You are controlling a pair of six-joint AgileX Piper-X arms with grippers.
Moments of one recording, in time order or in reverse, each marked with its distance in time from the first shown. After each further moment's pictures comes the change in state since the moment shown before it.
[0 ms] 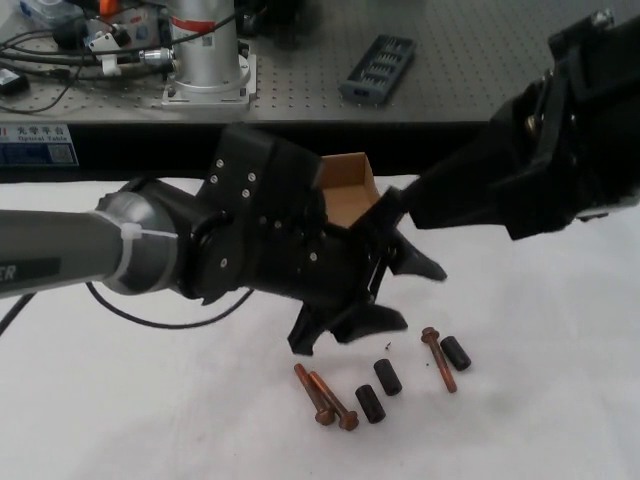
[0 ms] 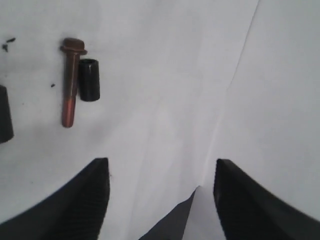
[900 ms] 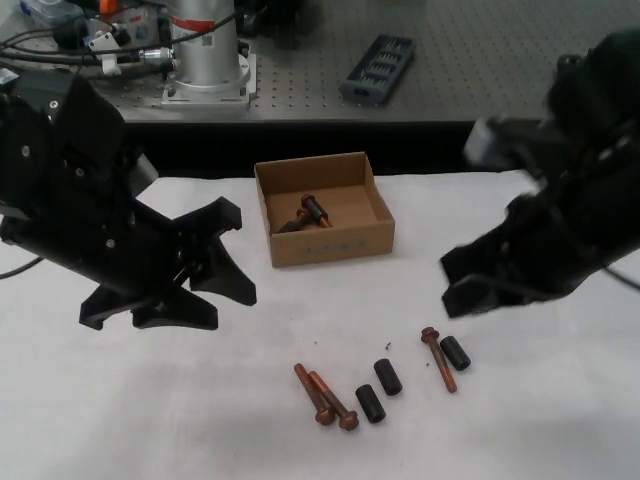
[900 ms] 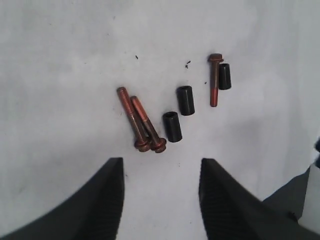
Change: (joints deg) left arm 18.5 -11.1 0.0 38.4 0.9 42.5; right arm -16.5 21.3 11.9 -10.5 -4.1 5.9
